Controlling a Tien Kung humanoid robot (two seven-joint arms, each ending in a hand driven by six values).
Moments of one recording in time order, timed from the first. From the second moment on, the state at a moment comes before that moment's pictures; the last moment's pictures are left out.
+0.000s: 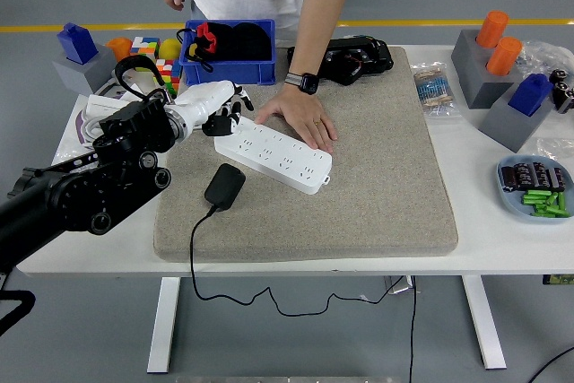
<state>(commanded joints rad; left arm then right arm) -0.83 0.24 -0.60 -0.98 1.65 0.04 0.23 0.07 -0.24 1.13 0.26 -0.78 -0.13 -0.10</state>
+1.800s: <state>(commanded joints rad) -0.47 0.31 -0.73 -1.24 1.85 0.12 0.31 0.06 -0.23 1.13 0.27 -0.79 -0.14 -0.08</state>
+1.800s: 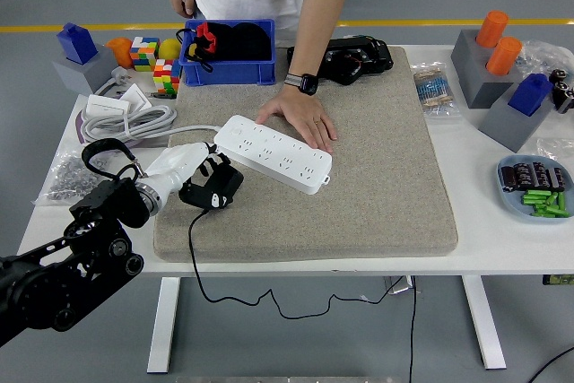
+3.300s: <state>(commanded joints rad) -0.70 0.18 -0.68 -1.03 1.81 0.14 0.28 0.07 -0.24 1.12 0.27 -0.77 -0.16 -0.06</state>
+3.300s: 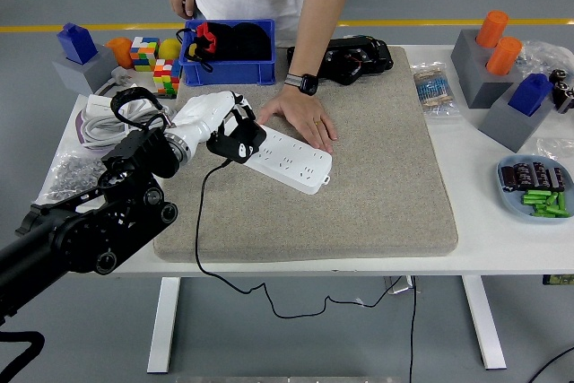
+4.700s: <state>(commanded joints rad) -0.74 0.12 -0.66 -0.90 1.85 0.12 0.40 0.07 -0.24 1.09 0.26 -0.76 -0.16 -0.05</state>
